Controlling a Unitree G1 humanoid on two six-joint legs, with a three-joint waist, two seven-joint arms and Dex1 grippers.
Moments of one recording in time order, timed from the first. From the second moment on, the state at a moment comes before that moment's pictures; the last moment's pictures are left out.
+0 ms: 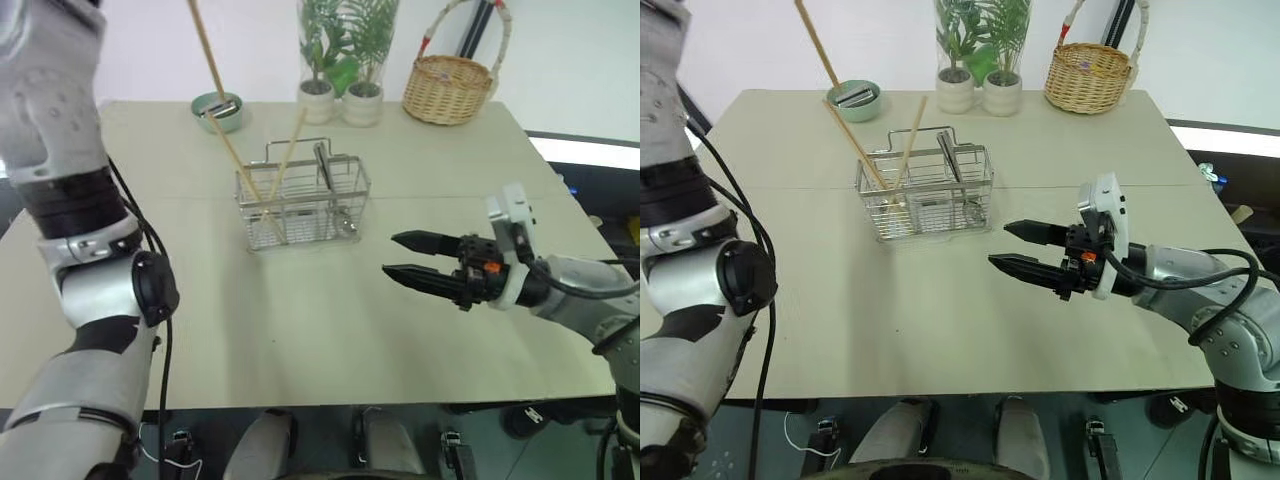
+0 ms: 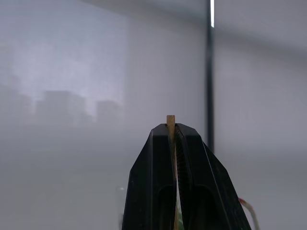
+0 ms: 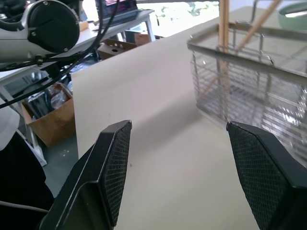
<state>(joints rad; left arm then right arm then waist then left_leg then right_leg) -1.23 0.46 0.32 0.10 -0.51 0.49 -0.36 -0.23 -0.82 -0.22 -0.54 1.06 0.83 0.75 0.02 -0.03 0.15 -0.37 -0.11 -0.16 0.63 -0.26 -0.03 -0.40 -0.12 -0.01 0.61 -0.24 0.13</state>
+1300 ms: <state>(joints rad) -0.79 0.73 0.24 -0.12 -0.63 0.63 -0.65 -0.28 -0.91 -0.22 -0.39 0.86 0.71 0.85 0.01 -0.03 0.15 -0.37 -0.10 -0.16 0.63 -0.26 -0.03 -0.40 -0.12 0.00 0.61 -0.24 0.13</state>
